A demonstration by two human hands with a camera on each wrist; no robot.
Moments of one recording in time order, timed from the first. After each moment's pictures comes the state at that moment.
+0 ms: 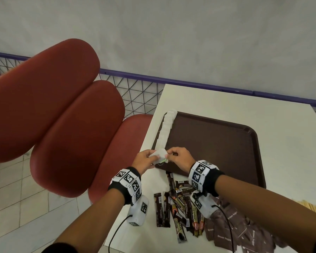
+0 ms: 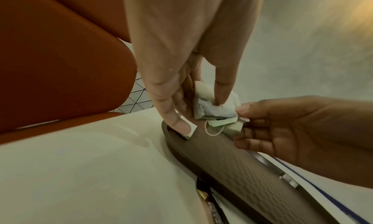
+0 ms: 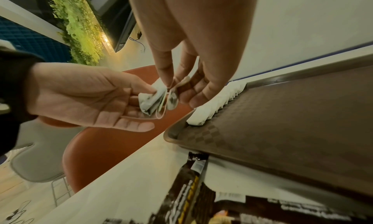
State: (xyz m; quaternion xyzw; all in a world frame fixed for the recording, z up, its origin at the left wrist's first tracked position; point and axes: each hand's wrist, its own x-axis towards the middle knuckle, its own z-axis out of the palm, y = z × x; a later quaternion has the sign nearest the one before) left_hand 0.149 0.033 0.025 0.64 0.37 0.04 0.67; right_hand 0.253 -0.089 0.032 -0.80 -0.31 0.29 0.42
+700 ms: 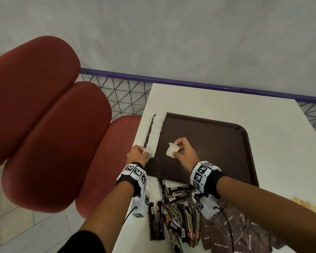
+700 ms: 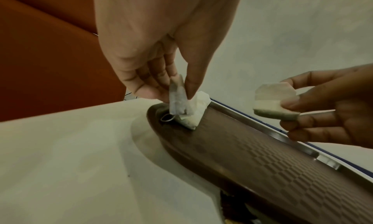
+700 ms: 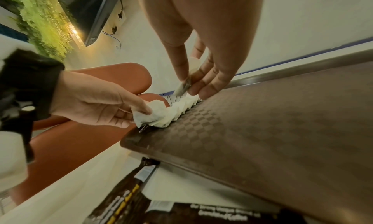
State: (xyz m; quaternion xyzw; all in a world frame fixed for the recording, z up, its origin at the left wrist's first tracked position) left_hand 0.203 0.046 0.008 0.75 0.48 0.06 0.45; right_hand 0.294 -0.106 0.020 -0.82 -0.20 0.22 0.49
